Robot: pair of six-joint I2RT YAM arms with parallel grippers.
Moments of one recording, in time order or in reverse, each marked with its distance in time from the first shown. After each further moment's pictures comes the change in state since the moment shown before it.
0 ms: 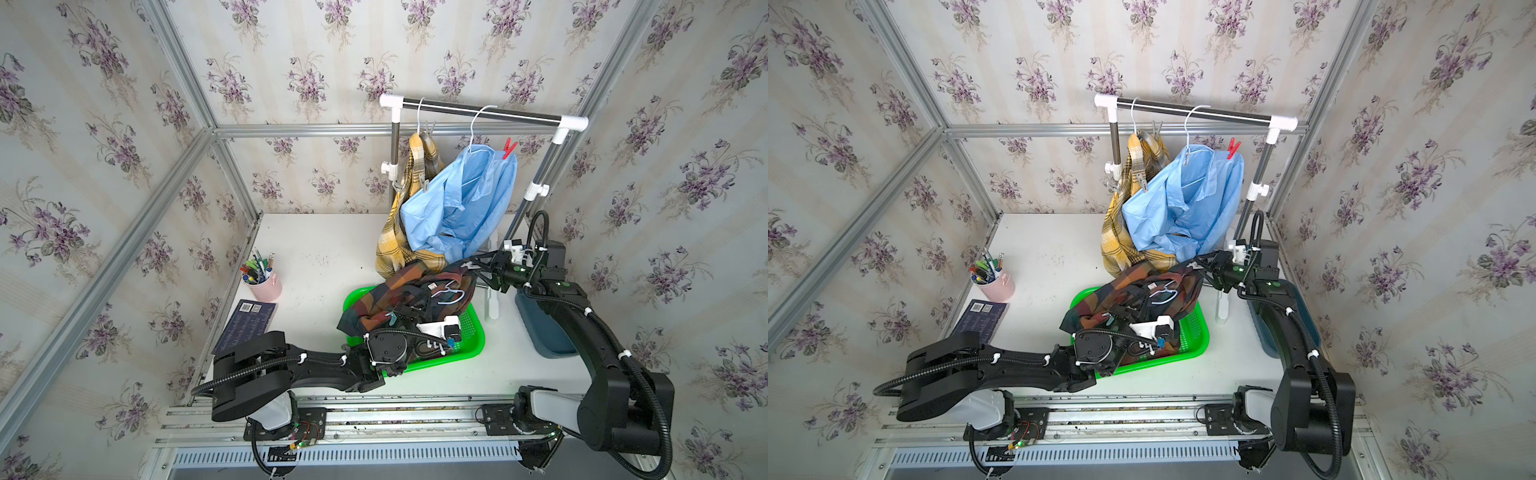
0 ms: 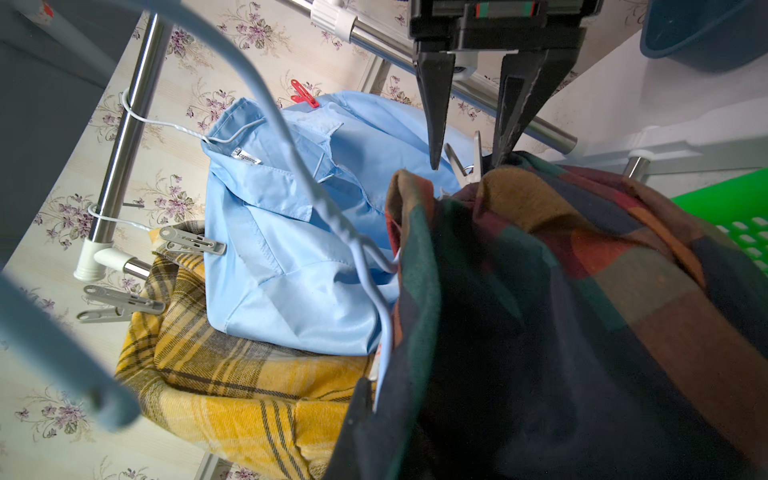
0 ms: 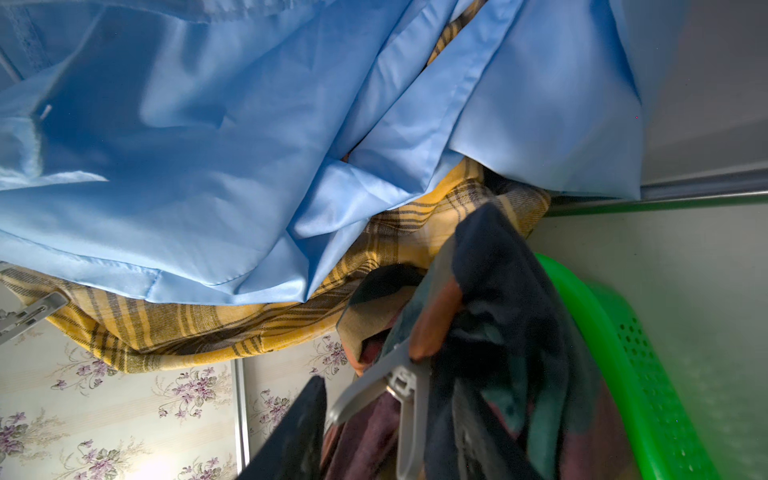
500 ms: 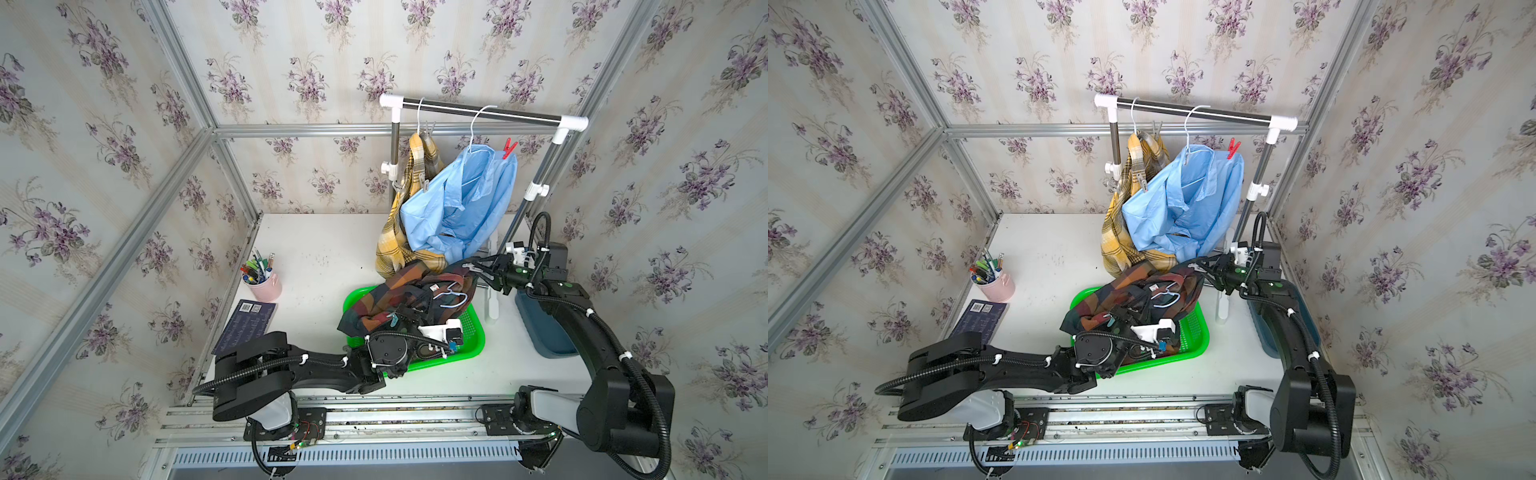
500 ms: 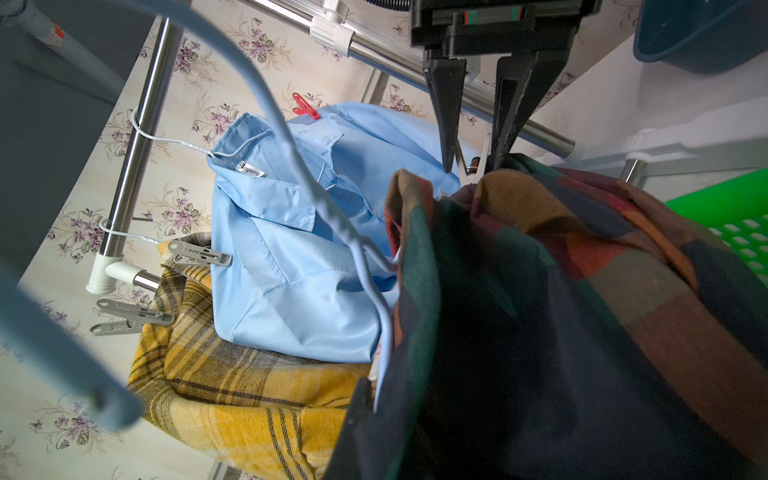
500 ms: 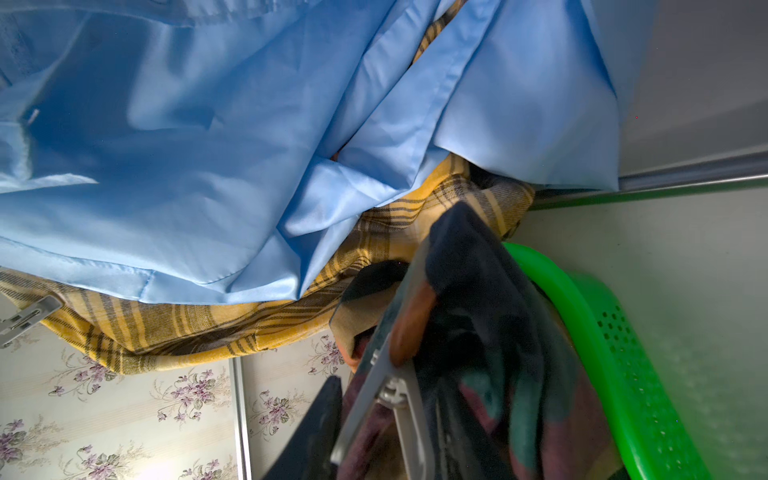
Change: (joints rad) left arm -0.013 0.011 0.000 0.021 0.000 0.032; right arm -0.027 -0.015 -0.006 -0.037 -0.013 -0.016
